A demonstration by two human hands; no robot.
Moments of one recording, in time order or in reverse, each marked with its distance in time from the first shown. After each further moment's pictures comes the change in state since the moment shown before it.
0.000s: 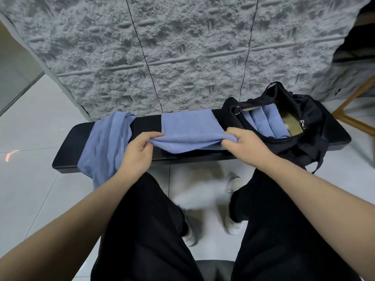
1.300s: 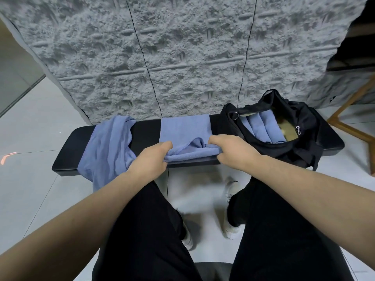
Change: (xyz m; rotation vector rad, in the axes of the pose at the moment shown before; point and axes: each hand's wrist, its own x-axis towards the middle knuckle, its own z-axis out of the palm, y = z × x) left_hand 0.010 0.010 0.013 0.628 -0.363 0.154; right_hand 0.017 -0.010 0.009 -0.550 -0.235 -0.094
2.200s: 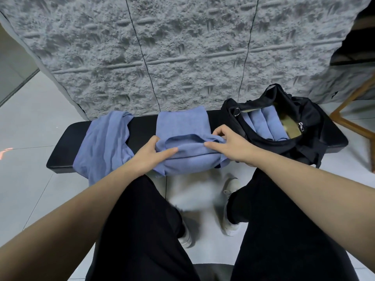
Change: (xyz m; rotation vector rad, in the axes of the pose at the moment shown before) left_hand 0.011 -0.017 0.011 -0.708 -0.051 -0.187; right_hand 0.012 0.009 0.008 0.632 -0.021 0.318
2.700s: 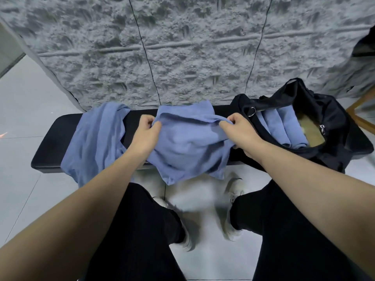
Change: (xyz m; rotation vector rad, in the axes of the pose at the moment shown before) left_hand 0.079 -0.006 -0.007 -0.217 0.314 -0.116; right_hand 0.087 0.004 0.005 0.186 0.290 0.149
